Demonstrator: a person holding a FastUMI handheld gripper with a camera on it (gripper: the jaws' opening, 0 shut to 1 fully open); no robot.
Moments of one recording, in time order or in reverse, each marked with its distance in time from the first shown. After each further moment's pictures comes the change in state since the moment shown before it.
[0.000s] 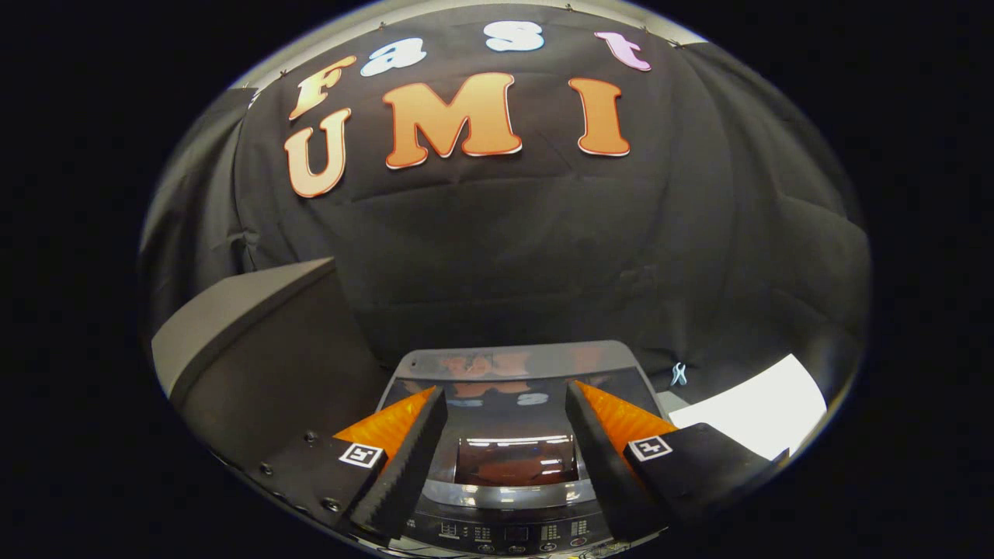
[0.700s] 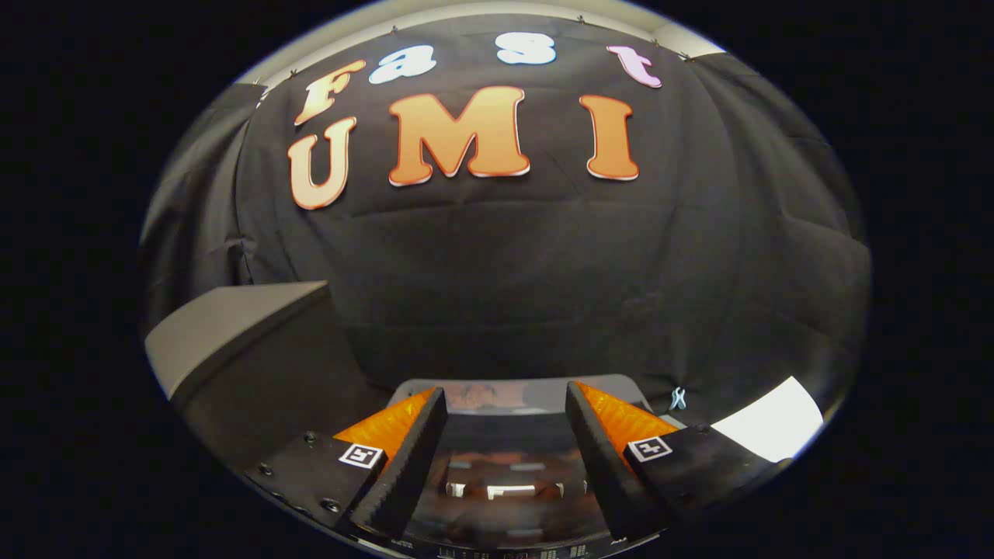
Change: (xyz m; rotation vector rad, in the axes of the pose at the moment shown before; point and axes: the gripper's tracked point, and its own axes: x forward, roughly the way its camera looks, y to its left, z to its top) arm 0.045 0.007 -0.011 -0.034 -0.013 -0.002
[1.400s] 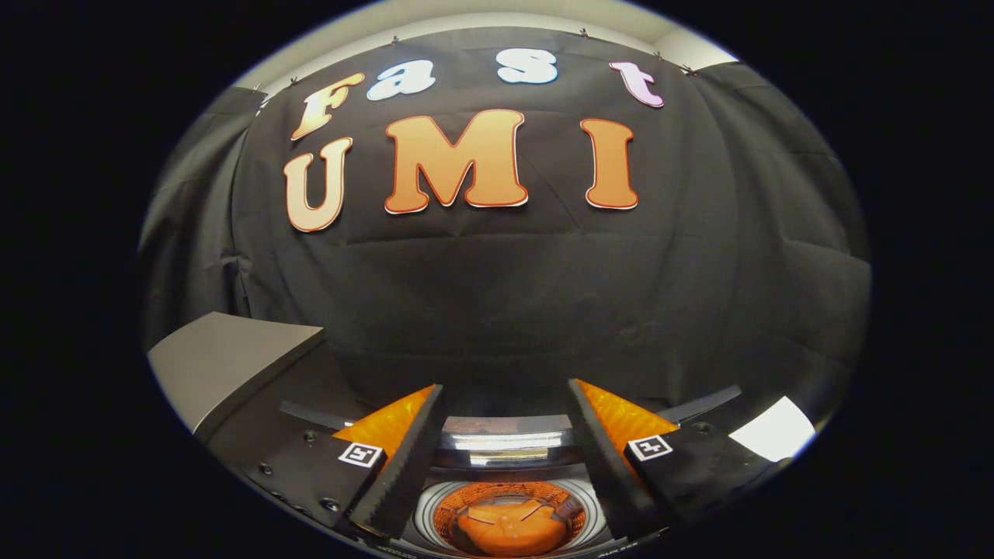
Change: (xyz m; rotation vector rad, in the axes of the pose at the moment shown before) arm -0.005 0.001 0.071 -0.013 -0.121 -0.023
